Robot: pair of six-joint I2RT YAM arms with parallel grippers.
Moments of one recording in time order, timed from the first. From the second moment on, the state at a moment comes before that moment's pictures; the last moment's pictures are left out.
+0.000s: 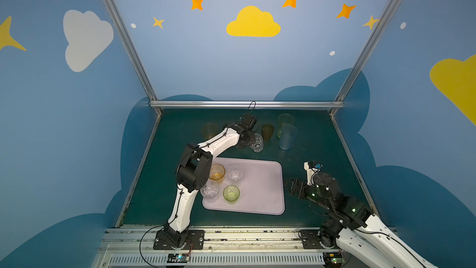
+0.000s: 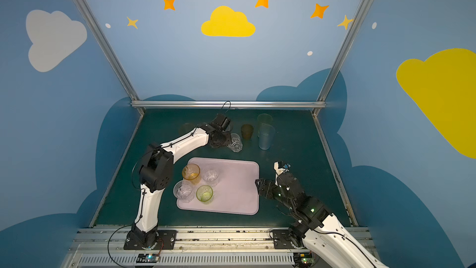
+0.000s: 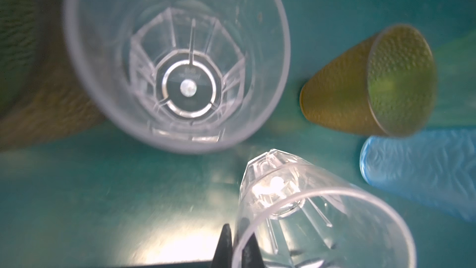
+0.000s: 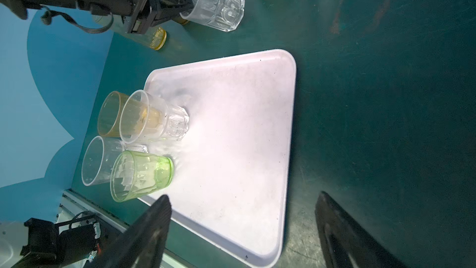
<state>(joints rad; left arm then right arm) -0.59 2.11 1.74 -0.65 -0.05 -0.72 0.72 0.55 0.52 -0.65 0.05 0.75</state>
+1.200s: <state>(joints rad) -0.75 1.59 1.32 -0.63 -0.27 -0.75 0.72 0.54 0.56 -0.59 -0.04 0.75</state>
